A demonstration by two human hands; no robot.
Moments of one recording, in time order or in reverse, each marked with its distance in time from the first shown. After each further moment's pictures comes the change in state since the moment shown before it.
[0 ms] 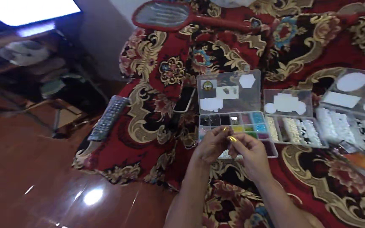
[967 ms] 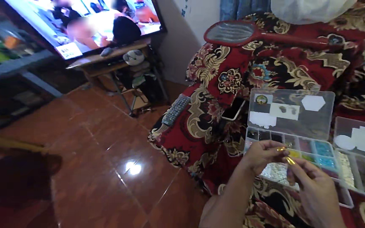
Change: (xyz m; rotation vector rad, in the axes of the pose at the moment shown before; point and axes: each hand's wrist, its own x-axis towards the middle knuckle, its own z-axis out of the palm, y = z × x) left_hand 0.004 0.003 -0.007 0.139 0.120 0.109; right_hand 0.000 0.004 0.007 -0.035 0.038 0.014
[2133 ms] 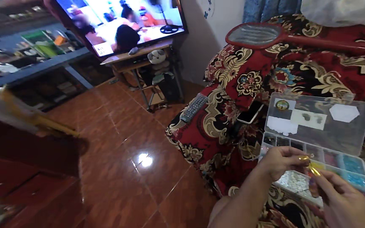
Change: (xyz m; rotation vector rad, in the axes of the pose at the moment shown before) left_hand 0.002 -0.002 0.004 0.005 0.036 0.009; right_hand 0.002 -0.002 -0.011 0.025 -0.087 0.028
